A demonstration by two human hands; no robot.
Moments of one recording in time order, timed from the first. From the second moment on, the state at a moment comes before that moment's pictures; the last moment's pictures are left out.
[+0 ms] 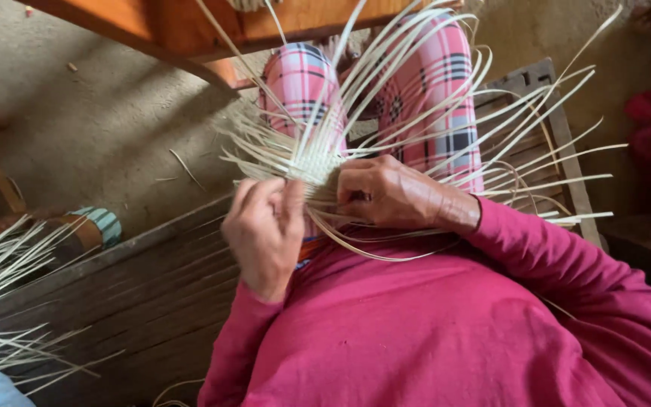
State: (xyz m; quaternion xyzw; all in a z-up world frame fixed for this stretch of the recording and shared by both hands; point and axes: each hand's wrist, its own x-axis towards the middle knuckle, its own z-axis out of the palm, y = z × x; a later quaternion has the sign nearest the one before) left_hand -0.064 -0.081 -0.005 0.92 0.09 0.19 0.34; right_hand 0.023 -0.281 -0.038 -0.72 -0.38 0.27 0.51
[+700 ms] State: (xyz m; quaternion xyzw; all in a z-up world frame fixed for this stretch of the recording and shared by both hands) left_hand -0.049 -0.096 -0.042 0.80 0.21 0.07 0.56; right_hand 0.210 -0.225 -0.081 -0.81 -0.08 0.01 0.58
